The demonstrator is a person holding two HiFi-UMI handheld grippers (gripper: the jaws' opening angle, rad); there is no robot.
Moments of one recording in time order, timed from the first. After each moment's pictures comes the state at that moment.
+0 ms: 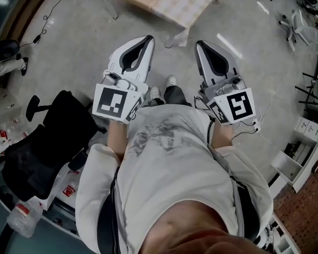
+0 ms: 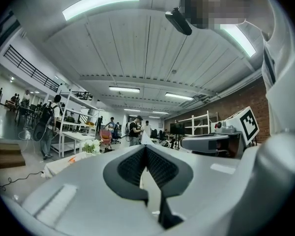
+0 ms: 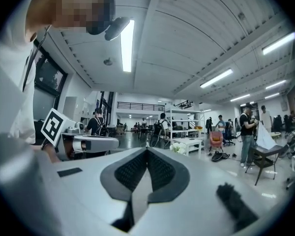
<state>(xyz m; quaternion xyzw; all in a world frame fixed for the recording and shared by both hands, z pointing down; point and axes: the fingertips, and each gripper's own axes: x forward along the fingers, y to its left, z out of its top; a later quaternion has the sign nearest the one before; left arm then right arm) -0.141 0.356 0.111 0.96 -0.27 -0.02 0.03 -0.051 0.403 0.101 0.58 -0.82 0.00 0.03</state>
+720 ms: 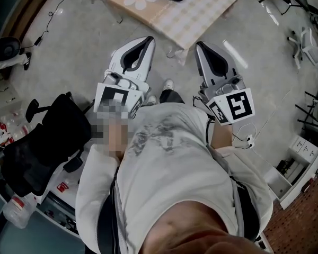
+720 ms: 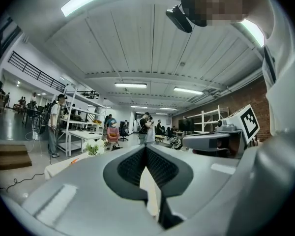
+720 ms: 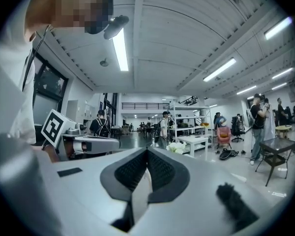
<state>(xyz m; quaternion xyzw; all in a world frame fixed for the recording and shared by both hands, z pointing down) -0.069 0.252 0.124 0.95 -0.31 0.00 0.04 0.024 0.292 0.113 0.54 -0.84 0.02 0.03</state>
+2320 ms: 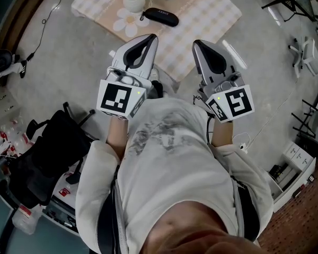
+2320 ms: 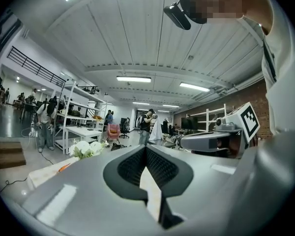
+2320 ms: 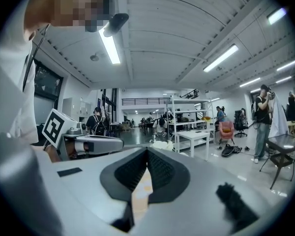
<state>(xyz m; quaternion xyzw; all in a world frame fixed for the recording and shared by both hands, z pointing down) 0.011 0.072 0.156 0.95 -0.31 0.02 0.06 0.092 0.107 0.145 0.52 -0.85 0.05 0.05</state>
